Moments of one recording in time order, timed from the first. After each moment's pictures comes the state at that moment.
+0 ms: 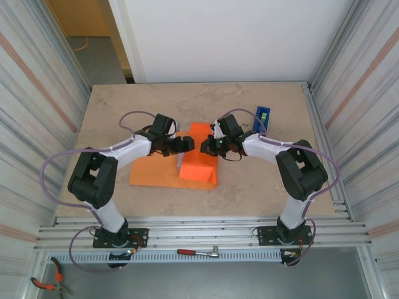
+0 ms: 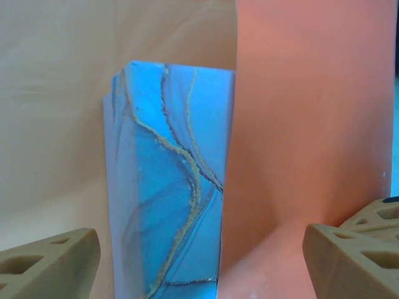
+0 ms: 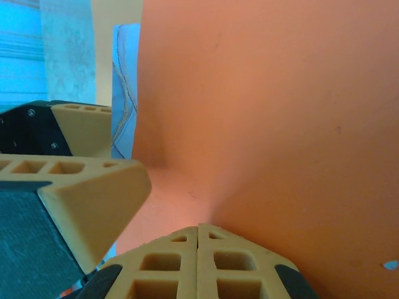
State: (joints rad) left arm -0.46 1.70 1.05 -0.33 0.32 -0.54; right arm 0.57 1.78 1.08 -0.16 -0.52 0.77
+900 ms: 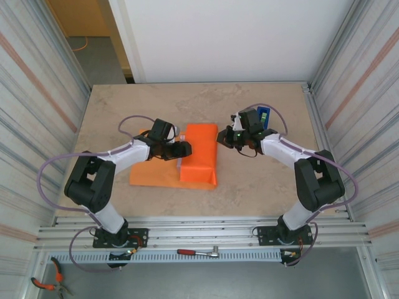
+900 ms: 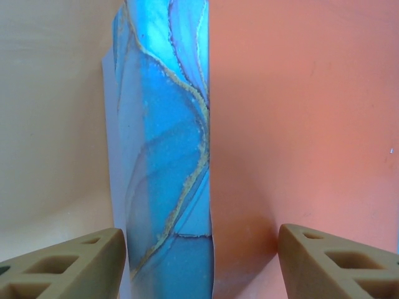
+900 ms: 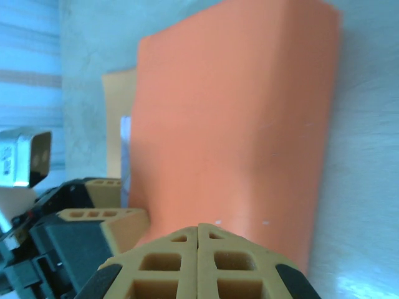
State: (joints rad) left arm -0.47 1.65 0.97 -0.29 0.32 -0.54; right arm 0.41 1.62 1.00 -0.17 -0.48 0.78
